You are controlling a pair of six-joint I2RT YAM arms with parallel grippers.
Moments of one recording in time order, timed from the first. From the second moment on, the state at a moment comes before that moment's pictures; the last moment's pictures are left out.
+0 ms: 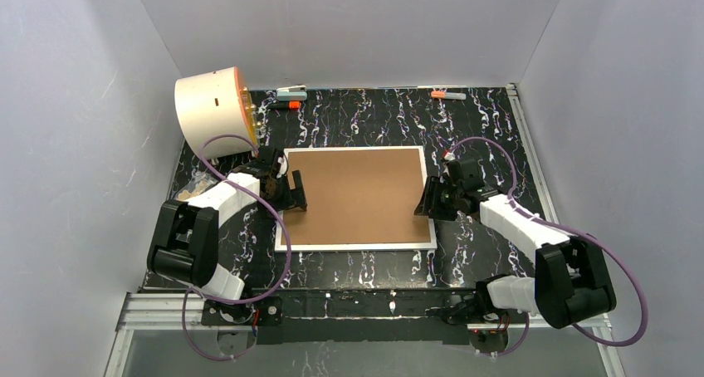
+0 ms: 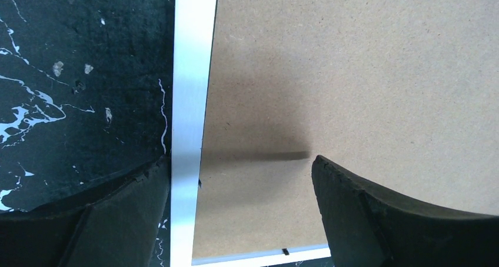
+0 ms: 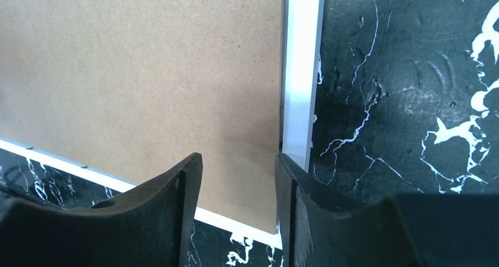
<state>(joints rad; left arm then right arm) -0.28 1.52 0.84 -0.53 0.08 -0.48 0.34 1.26 0.65 -0.37 -0.23 0.48</state>
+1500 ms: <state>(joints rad) -0.28 1.51 0.83 -0.51 0.09 -0.48 0.33 1.37 0.67 -0.46 -0.19 0.54</state>
